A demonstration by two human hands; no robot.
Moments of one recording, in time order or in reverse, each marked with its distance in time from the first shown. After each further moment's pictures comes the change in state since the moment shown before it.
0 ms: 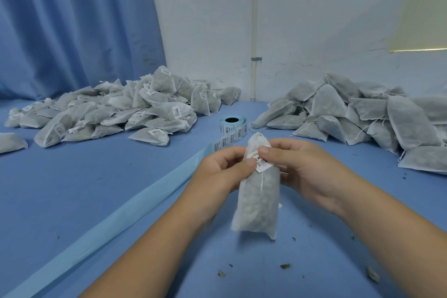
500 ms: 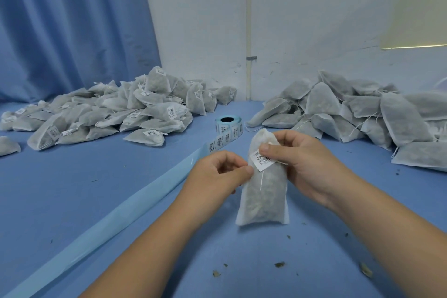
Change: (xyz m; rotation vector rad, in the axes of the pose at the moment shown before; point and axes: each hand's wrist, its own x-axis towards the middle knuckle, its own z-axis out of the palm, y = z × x) left_hand 0.003 -0.006 -0.002 0.370 0.150 -0.008; right_hand 0.005 0.004 -0.007 0.130 0.162 -0.058
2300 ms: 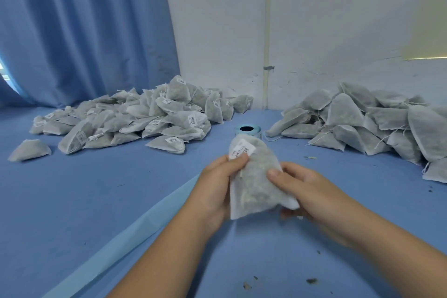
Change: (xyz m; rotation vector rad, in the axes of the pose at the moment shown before) left_hand 0.013 -0.003 -0.022 -0.705 -0.026 -0.261; right_hand -0.021 0.013 0.030 -0.337 -0.140 0.042
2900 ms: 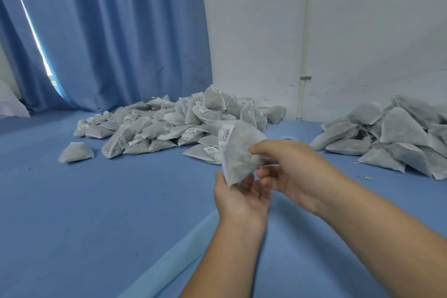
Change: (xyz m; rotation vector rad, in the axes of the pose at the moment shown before) left_hand 0.020 0.018 -0.037 -0.700 0.389 0.072; right_hand 0.076 -0.064 0.095 0.336 0.028 0.075
